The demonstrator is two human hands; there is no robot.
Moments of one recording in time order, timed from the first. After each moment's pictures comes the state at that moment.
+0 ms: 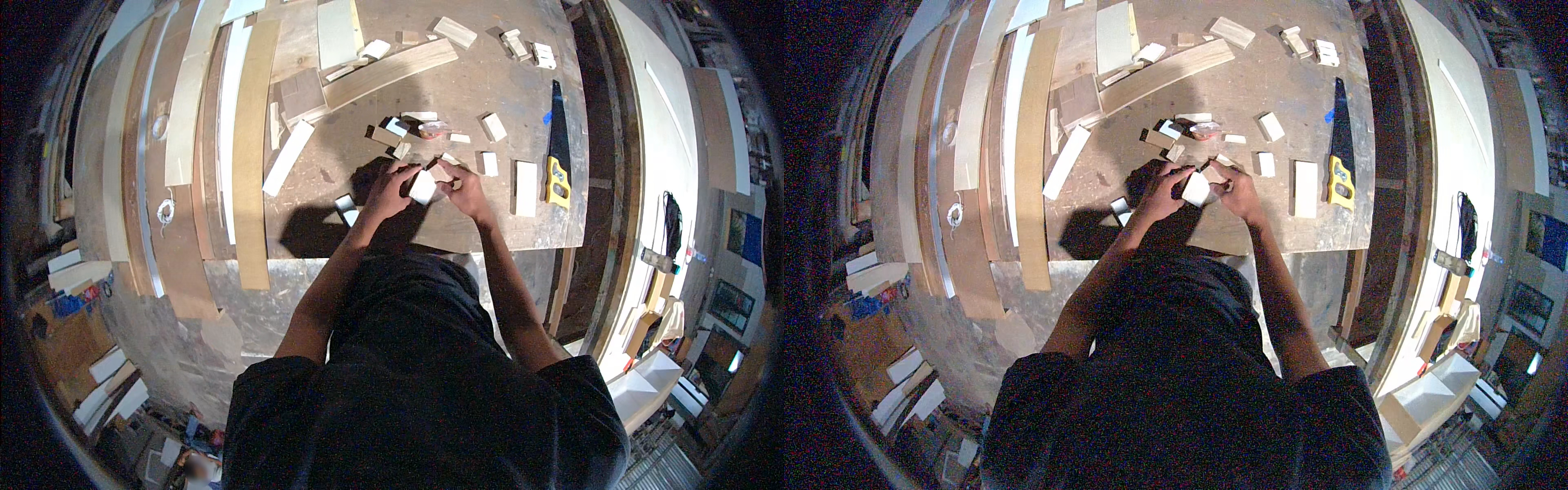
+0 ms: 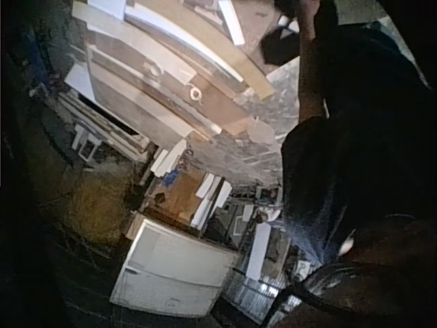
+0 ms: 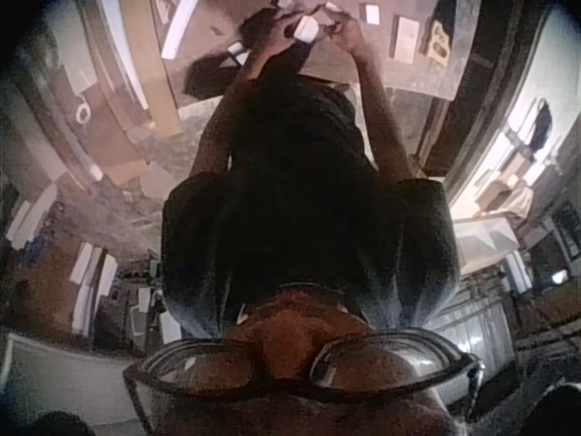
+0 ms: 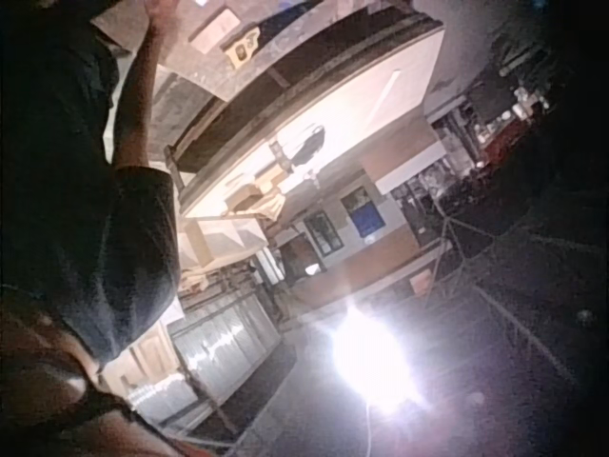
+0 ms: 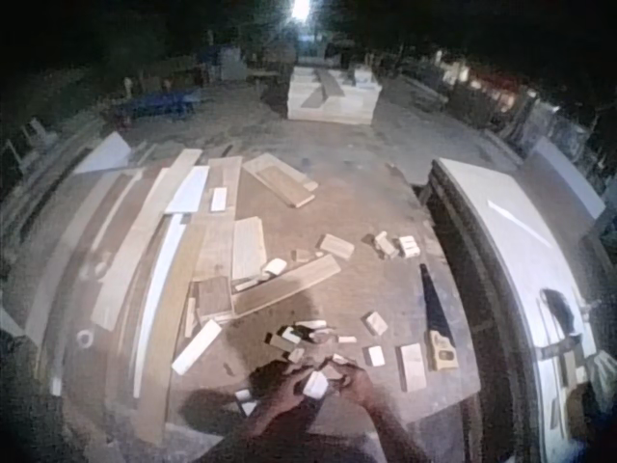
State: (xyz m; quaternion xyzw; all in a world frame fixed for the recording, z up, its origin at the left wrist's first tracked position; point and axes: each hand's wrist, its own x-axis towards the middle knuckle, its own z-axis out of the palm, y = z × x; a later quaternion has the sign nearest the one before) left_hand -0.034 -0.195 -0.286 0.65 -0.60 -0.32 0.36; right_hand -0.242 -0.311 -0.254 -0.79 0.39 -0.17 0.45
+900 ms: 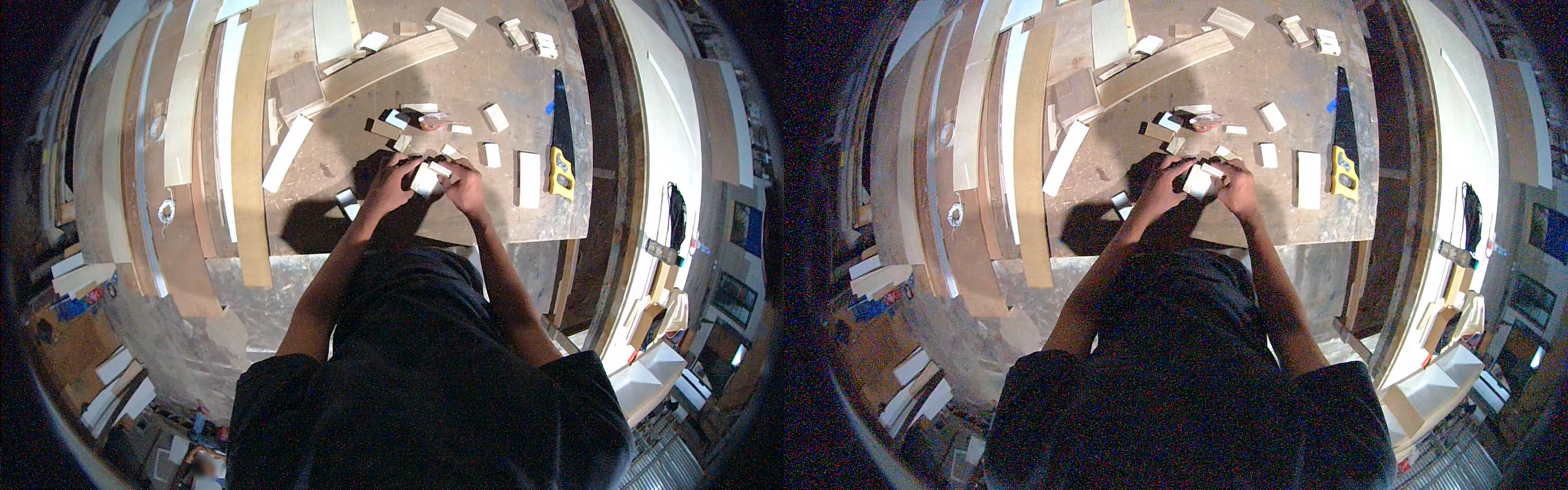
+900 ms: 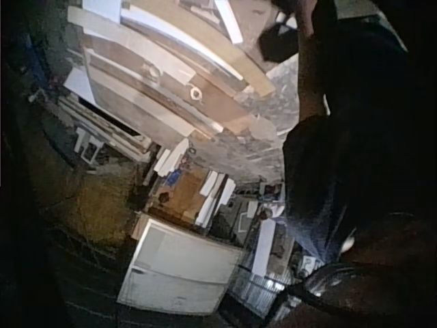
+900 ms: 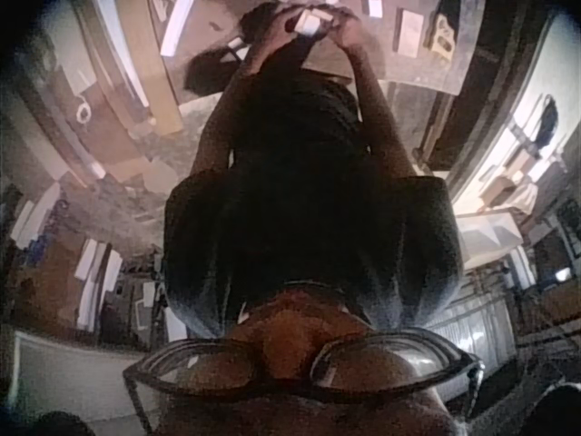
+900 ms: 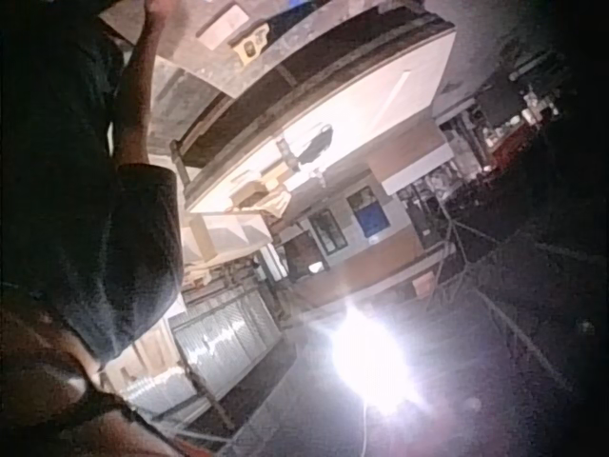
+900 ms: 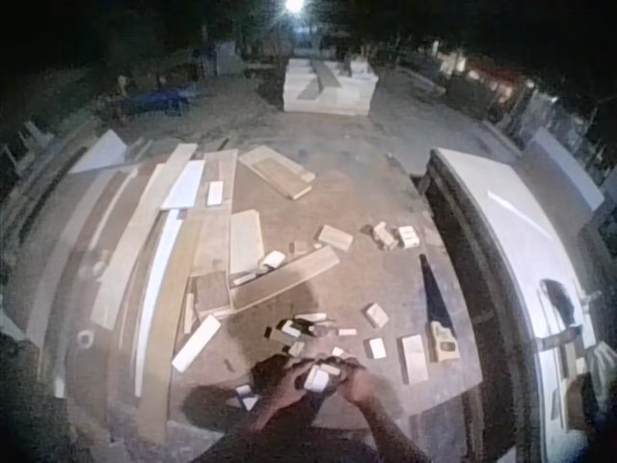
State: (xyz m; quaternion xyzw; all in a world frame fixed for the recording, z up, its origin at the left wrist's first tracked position) left_hand -0.035 -0.197 -0.284 0.64 -0.59 -0.34 0.36; right_hand -0.243 -0.297 -0.270 -0.82 0.38 -0.24 0.36
